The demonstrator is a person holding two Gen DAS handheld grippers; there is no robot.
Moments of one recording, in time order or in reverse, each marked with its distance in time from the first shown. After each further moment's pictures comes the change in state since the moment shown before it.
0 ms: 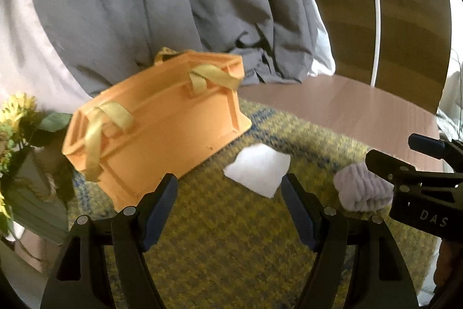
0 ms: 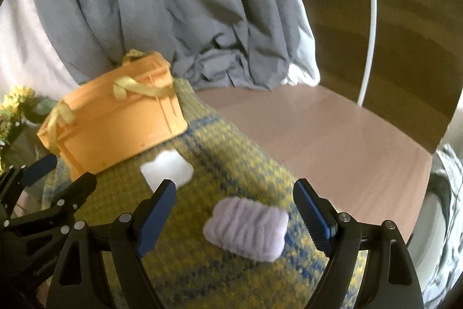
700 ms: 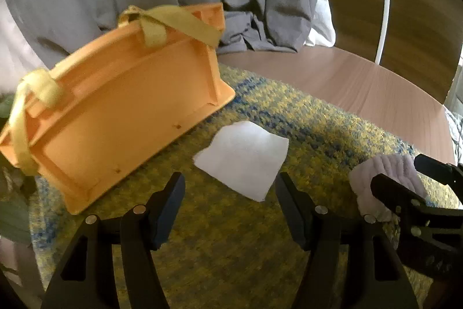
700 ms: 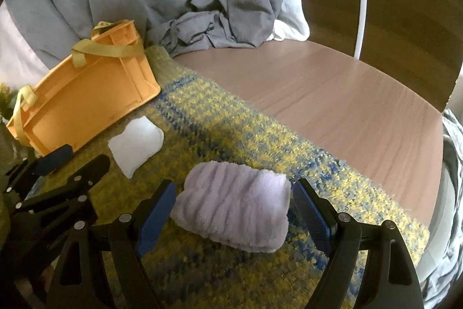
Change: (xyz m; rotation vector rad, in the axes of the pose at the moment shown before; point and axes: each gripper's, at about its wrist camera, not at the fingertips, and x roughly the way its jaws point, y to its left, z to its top) left arm 0.082 -0.015 -0.003 -0.016 0.133 -0.077; right arm 0.052 -0.013 -0.025 0.072 0.110 -0.028
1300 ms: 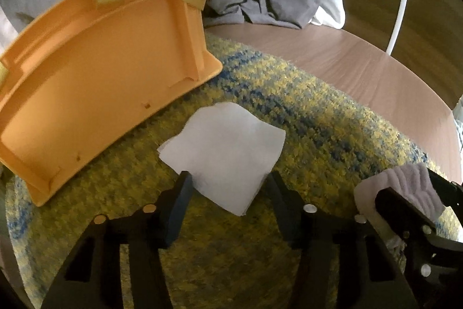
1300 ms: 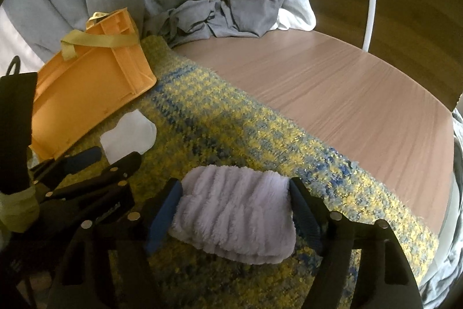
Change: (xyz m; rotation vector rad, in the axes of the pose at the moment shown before) left arm 0.047 -0.019 0.005 -0.061 0.119 -0.020; right arm 0.017 -0.001 0.004 -0.003 0.040 0.018
